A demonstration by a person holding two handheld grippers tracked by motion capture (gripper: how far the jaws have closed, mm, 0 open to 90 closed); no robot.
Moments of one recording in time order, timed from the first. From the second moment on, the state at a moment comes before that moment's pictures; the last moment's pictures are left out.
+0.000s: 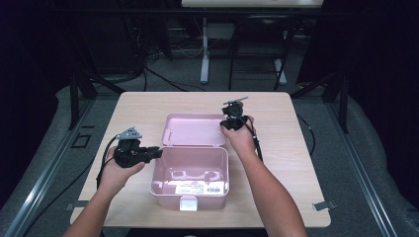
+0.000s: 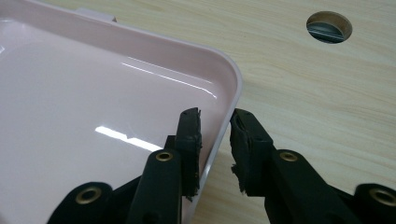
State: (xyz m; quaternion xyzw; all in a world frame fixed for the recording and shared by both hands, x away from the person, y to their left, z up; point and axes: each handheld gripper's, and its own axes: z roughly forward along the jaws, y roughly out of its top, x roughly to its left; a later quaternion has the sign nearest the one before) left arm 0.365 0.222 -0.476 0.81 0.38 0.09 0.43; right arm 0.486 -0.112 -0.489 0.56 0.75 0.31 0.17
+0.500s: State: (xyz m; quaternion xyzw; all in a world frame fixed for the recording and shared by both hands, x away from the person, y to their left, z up) left arm 0.365 0.221 -0.477 0.81 0.38 0.09 0.43; right arm 0.490 -0.114 -0.488 0.58 0.73 0.32 0.15
